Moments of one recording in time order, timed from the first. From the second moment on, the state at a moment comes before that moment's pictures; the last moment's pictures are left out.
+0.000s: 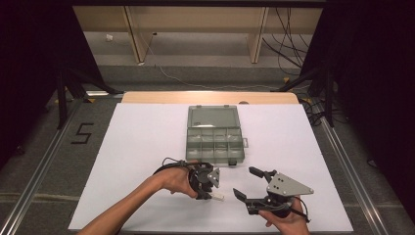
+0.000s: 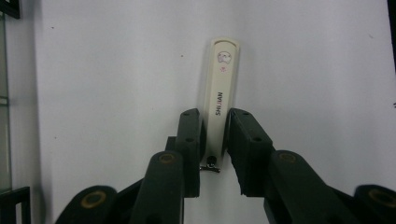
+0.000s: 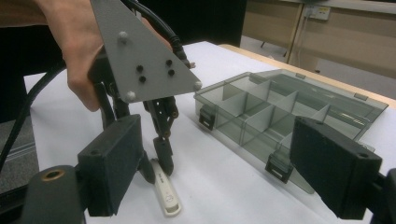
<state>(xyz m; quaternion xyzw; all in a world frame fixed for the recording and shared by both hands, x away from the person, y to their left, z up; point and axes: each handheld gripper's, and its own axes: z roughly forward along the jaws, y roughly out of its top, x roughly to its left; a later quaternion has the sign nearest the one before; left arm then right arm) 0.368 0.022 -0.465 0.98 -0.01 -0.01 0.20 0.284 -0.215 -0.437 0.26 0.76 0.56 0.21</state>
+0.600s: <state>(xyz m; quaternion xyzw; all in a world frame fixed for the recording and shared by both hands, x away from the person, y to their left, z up) 0.367 0.018 -0.463 0.98 0.02 -0.02 0.18 0.283 -0.214 -0.437 0.26 0.76 0.56 0.19</state>
